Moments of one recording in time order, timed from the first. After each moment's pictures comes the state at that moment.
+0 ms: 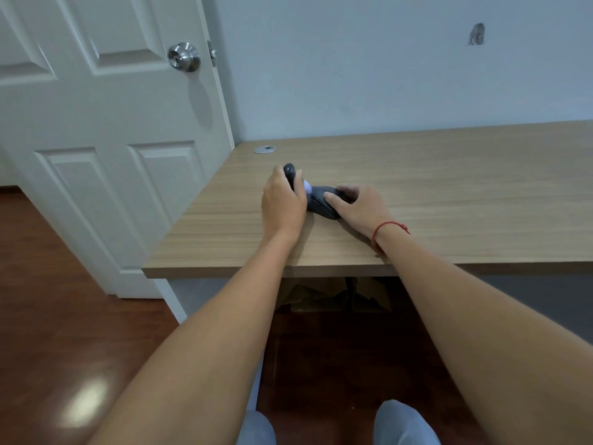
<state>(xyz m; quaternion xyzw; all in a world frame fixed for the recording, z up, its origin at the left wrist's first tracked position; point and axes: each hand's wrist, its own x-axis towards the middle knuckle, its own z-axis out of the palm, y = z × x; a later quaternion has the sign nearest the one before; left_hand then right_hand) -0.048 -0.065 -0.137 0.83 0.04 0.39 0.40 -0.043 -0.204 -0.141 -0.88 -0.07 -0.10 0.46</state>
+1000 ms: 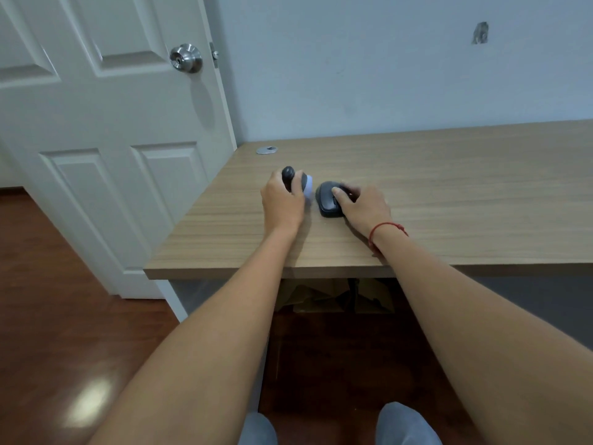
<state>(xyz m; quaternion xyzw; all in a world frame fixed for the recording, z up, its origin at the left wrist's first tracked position) -0.039 -0.061 -0.138 0.80 0.04 0.37 0.47 -0.032 -0.202 -0.144 -0.89 -0.02 -0.12 0.43</state>
